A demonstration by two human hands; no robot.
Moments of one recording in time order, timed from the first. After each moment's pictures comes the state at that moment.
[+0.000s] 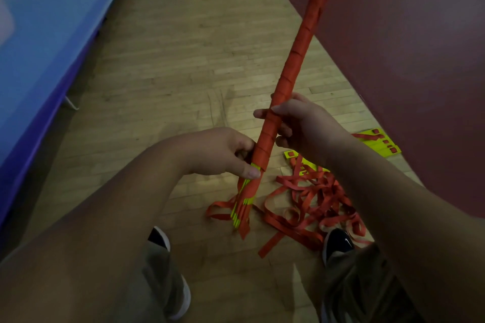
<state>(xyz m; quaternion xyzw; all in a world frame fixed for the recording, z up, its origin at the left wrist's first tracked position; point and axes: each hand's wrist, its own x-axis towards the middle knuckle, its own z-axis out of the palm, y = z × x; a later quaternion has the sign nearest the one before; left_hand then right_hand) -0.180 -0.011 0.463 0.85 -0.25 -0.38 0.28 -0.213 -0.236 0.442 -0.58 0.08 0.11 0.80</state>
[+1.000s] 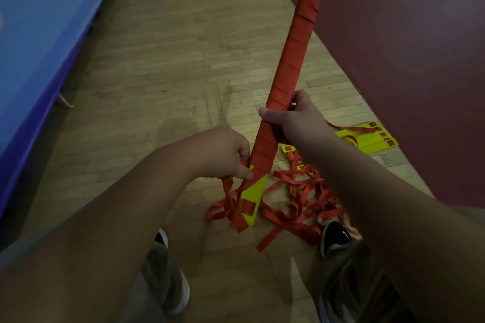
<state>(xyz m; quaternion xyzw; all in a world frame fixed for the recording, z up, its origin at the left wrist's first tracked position) -0.191 -0.031 0.452 0.91 -0.24 -0.32 0.15 -0.207 -0.225 0.417 -0.72 0.20 -0.01 0.67</state>
